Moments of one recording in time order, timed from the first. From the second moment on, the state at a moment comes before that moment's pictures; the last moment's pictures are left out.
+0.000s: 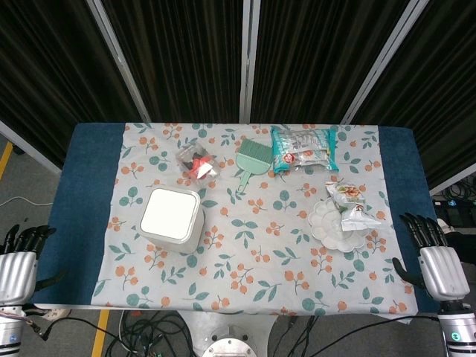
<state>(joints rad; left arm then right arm) -0.01 -1.20 -0.04 -1.63 1.49 1.57 0.16 0.10 -1.06 0.02 -1.66 -1.57 1.49 0.09</state>
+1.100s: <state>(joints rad) -0.41 -1.12 -0.05 -1.73 1.88 1.28 -0.05 0.09 -0.95 0.08 -1.78 -1.57 1.55 0.02</state>
